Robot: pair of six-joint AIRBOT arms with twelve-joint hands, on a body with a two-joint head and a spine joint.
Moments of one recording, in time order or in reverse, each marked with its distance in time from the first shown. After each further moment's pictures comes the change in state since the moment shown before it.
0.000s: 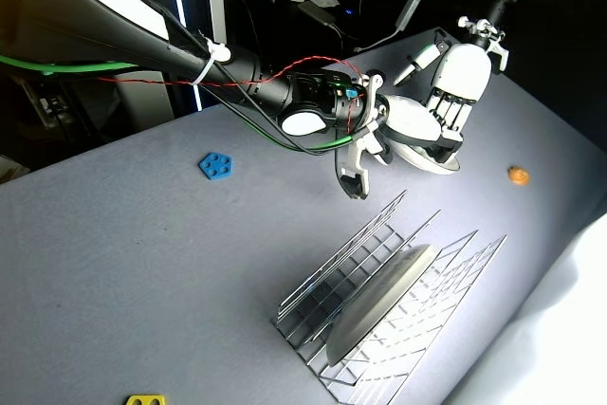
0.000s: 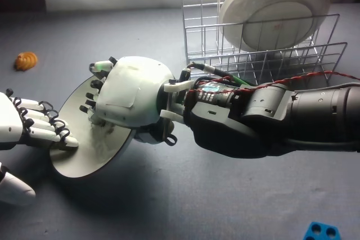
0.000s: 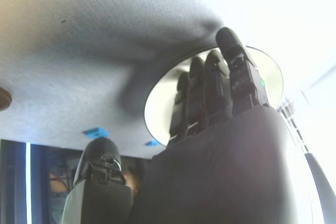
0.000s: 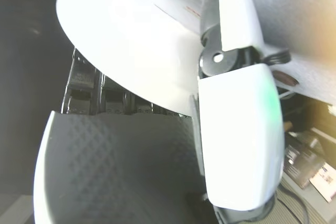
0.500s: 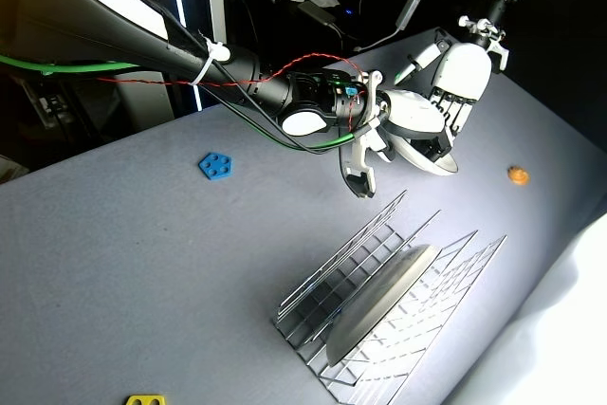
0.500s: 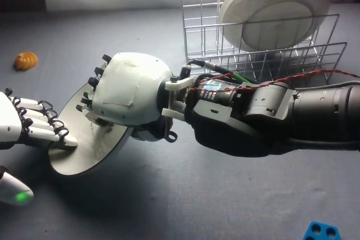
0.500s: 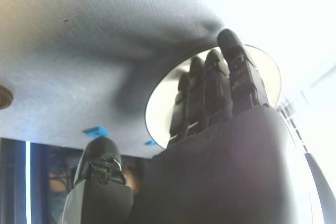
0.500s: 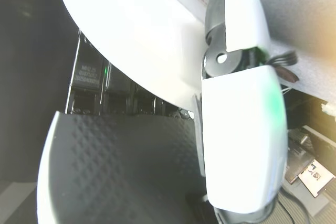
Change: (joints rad) left arm -0.053 0.004 0.000 0.047 0.000 -0.004; right arm 0.001 0.005 -0.003 -0.018 0.035 -0.010
